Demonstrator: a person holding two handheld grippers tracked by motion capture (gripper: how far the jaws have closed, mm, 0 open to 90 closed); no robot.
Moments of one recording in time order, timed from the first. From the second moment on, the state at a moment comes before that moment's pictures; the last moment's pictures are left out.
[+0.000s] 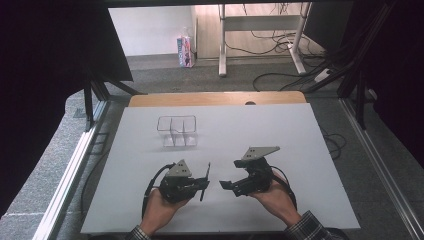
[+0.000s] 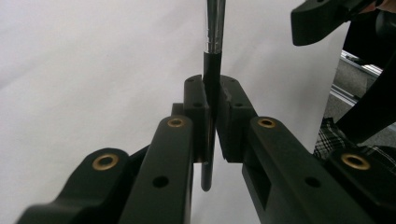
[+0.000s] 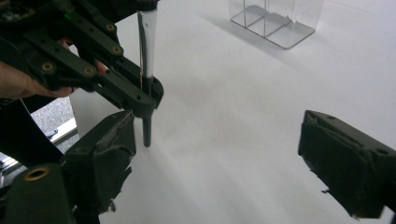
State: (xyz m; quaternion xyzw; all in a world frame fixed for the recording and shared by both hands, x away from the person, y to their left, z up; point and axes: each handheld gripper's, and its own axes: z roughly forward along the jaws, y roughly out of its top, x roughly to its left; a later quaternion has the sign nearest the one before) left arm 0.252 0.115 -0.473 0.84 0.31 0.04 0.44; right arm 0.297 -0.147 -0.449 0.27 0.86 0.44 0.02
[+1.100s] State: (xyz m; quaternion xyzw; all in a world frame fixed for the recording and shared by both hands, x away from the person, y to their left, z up) left arm 0.256 0.143 -0.466 0.83 0.35 0.08 0.44; right arm 0.286 -0.176 -0.453 0.27 0.86 0.42 0.08
